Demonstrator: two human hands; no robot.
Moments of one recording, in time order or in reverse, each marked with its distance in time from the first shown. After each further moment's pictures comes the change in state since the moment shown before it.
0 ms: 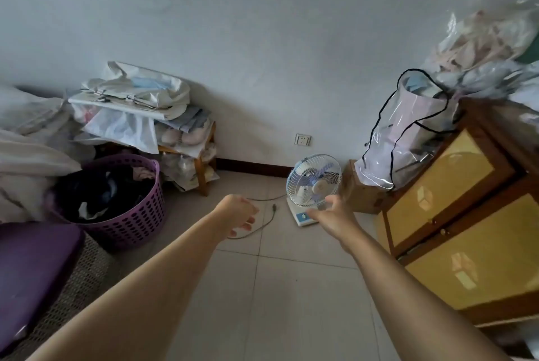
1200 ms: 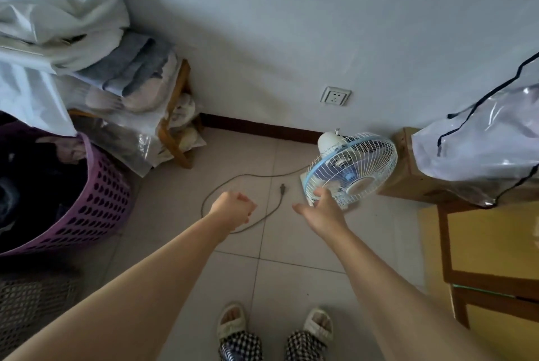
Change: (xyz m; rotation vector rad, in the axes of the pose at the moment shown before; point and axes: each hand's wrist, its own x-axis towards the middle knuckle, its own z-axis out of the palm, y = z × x) left_hand 0.456 0.025 0.012 -0.008 -0.026 -0.231; right_hand 0.427 0.008 0.154 -0.049 -0.210 0.244
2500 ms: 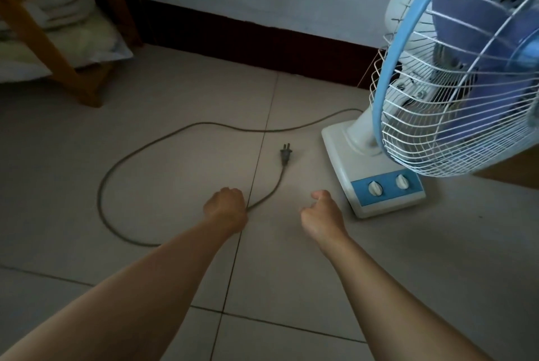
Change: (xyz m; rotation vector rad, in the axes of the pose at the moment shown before) left_hand 0.512 -0.244 0.258 0.810 0.236 0.167; right_hand 0.427 0.304 0.220 -0.102 0.097 -0.011
